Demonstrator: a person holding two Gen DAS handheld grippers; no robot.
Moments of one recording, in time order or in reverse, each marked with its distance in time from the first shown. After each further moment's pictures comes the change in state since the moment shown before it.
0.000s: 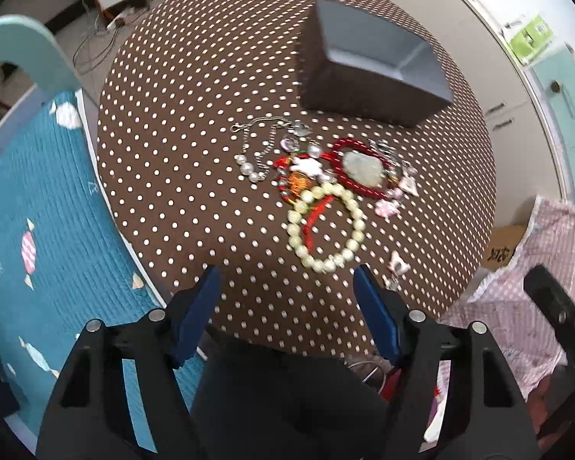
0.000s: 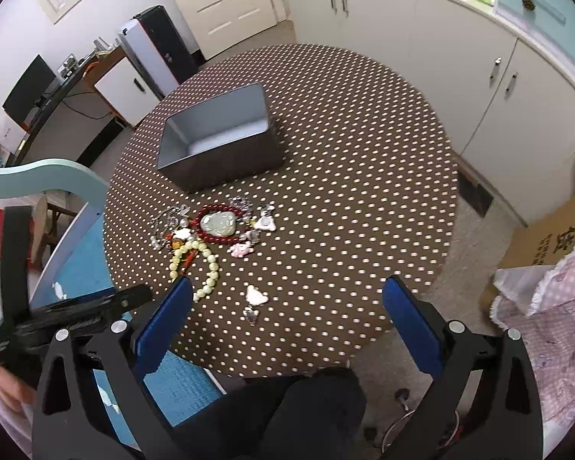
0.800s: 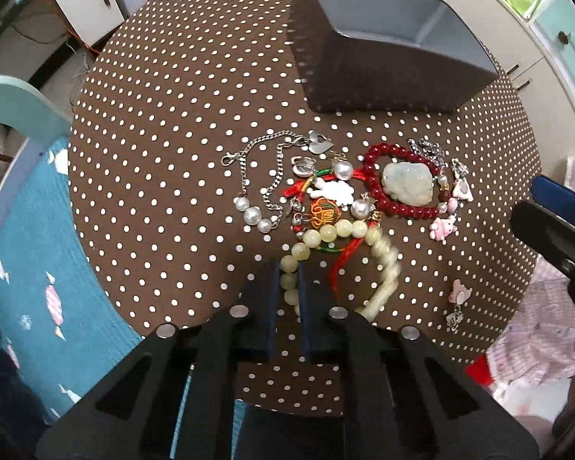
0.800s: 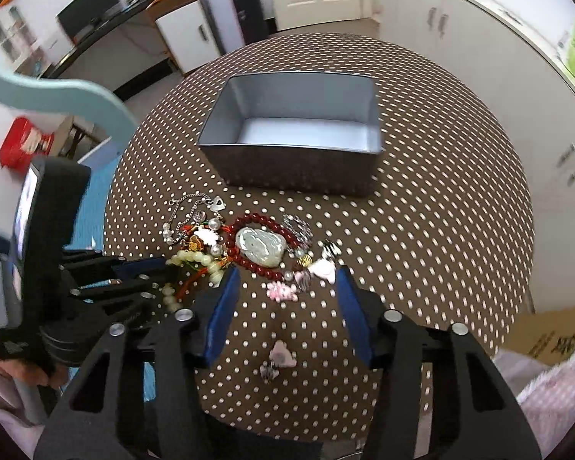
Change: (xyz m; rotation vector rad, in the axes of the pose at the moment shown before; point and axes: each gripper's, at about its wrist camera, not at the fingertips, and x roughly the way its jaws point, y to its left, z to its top) left arm 0.060 -0.011 0.039 0.165 0.005 0.119; right arm 0.074 0.054 0.039 -0.351 0.056 0.063
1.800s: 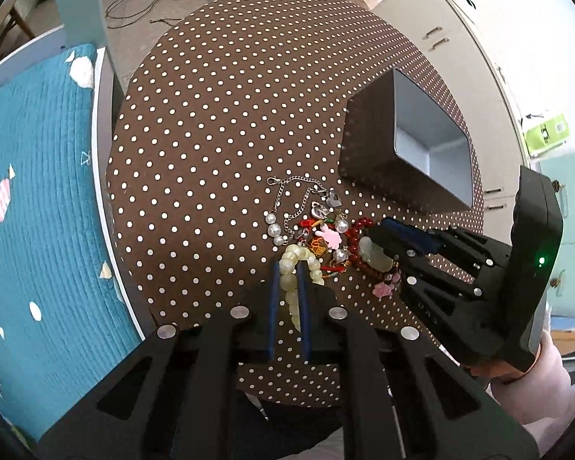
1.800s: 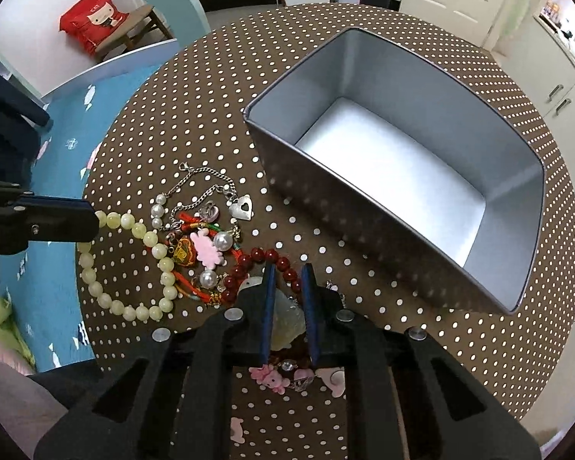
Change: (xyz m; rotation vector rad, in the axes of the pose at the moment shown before) left arm -0.061 0.085 -0.018 -0.444 -0.072 -0.225; right arm 0.090 0.031 0.043 -0.467 0.166 0.107
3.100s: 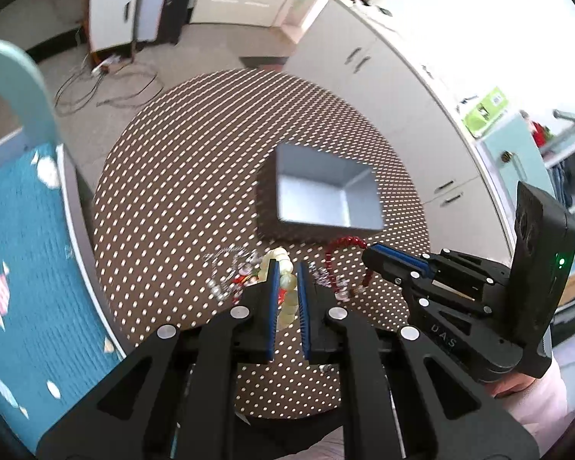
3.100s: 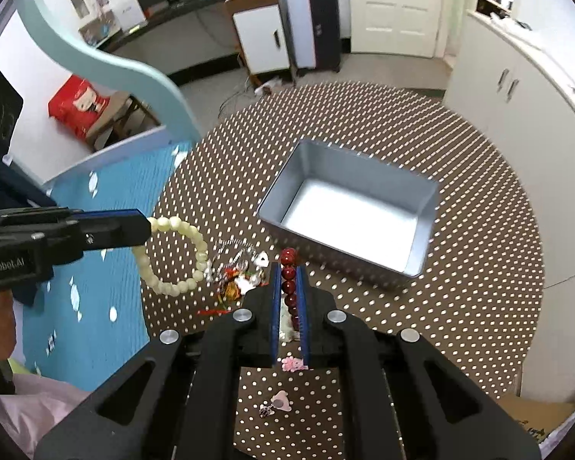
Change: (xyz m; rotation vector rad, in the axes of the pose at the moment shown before) left arm -0.067 -0.068 0.014 0.281 -0.184 -0.106; right arm -0.108 -0.005 -0.016 0.218 -0.234 -0.010
